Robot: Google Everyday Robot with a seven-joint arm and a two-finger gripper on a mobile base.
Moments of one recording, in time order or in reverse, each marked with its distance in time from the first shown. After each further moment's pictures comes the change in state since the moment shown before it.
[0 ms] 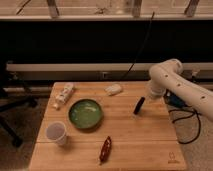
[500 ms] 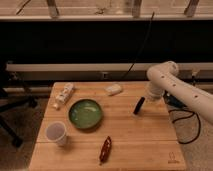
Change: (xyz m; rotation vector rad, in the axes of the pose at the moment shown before) arm 0.002 0.005 0.034 -0.074 0.010 0.006
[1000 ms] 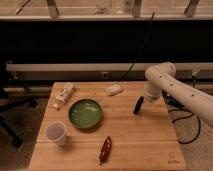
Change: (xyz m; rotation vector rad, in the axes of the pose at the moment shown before) arm -0.026 -0.002 0.005 -0.026 -0.054 -0.017
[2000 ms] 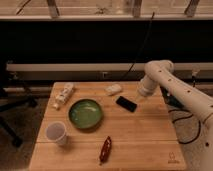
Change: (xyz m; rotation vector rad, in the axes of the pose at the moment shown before) arm -0.030 -0.037 -0.002 0.033 -0.171 -0.058
